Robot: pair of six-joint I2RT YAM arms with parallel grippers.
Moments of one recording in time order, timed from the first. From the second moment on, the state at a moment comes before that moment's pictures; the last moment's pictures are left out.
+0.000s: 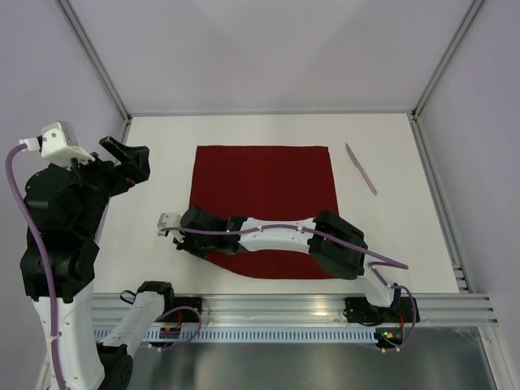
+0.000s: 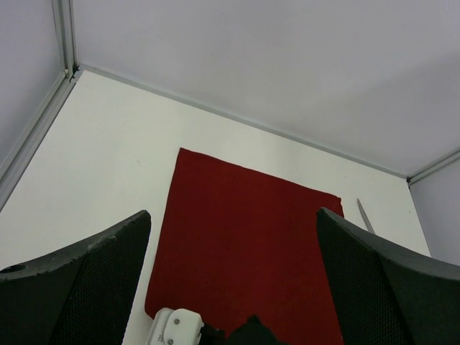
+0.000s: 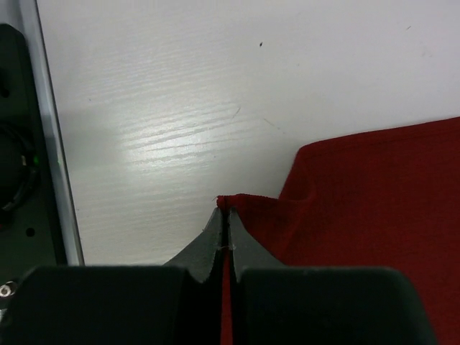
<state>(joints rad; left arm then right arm) -0.06 0.82 1.61 -0.91 -0.08 -0.40 1.26 2.19 1.66 -0.17 -0.08 -0.09</state>
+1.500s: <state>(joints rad) -0.06 0.86 1.45 -0.77 0.04 -0.40 0.53 1.98 1.57 -0.30 -0.06 -0.17</state>
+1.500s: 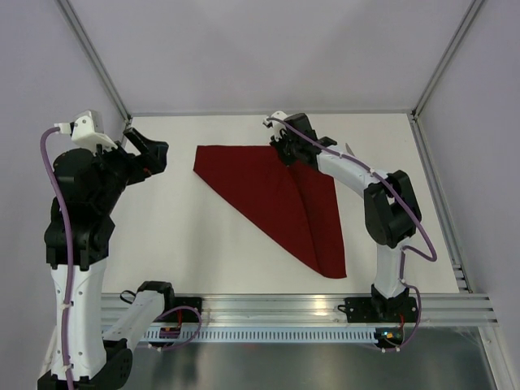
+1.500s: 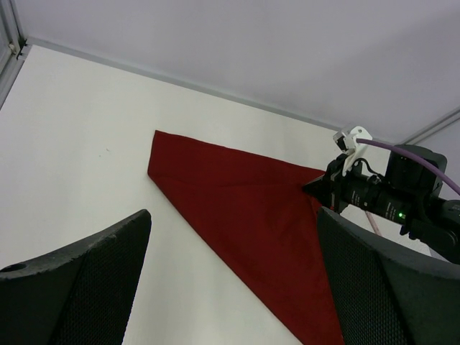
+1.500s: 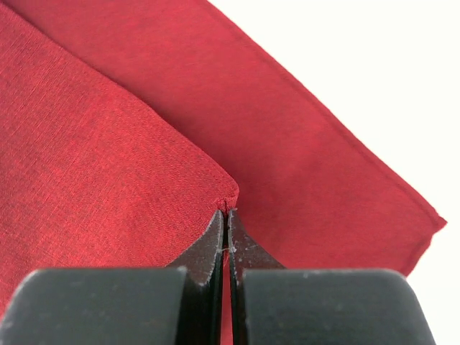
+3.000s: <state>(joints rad) -0.06 0.93 1.41 -0.70 0.08 -0.41 0.25 2.04 1.62 -0.23 -0.05 -0.17</state>
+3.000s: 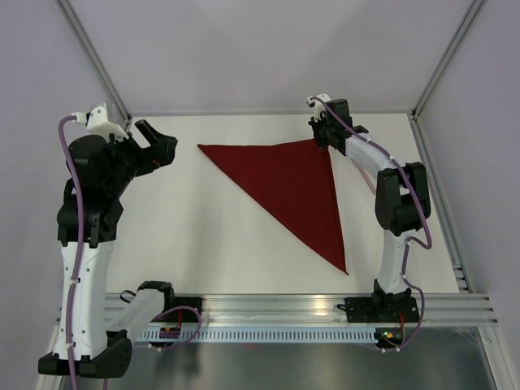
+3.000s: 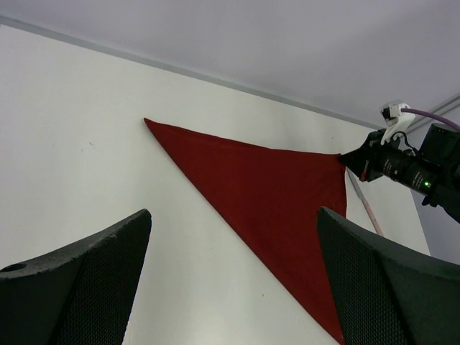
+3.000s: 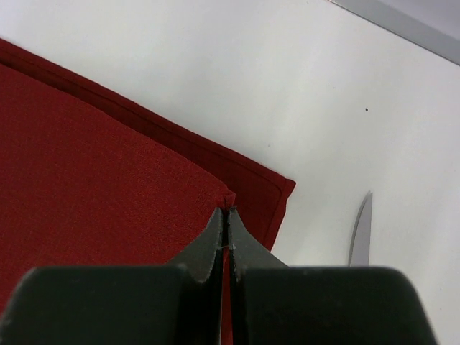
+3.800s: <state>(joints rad) -0.06 0.96 1.40 -0.68 0.09 -0.42 0.21 2.12 1.66 -0.23 -0.05 -0.17</state>
